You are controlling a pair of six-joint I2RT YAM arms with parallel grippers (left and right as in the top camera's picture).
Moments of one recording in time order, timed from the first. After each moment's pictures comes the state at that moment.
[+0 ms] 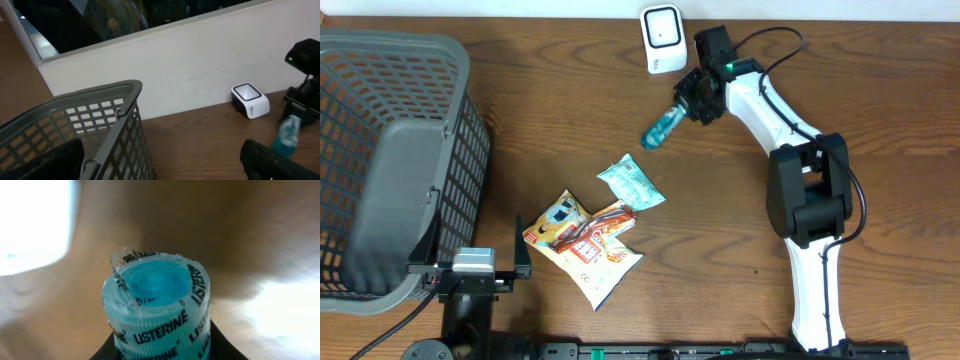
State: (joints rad) left arm -0.13 0.00 0.52 -0.45 -0.10 0.24; right arm 0.31 2.37 1.93 -0.65 -0.22 1.17
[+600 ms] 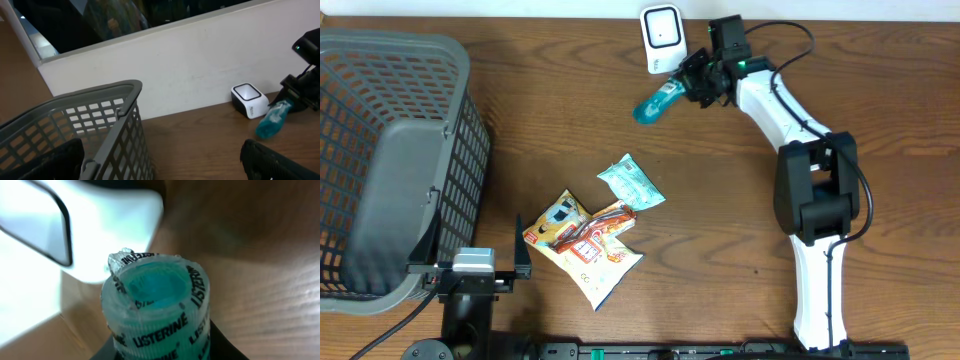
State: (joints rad) left arm -0.13 0.00 0.52 -0.45 -0.10 0.24; right arm 0.25 2.37 1.92 -0.45 -0.37 1.26
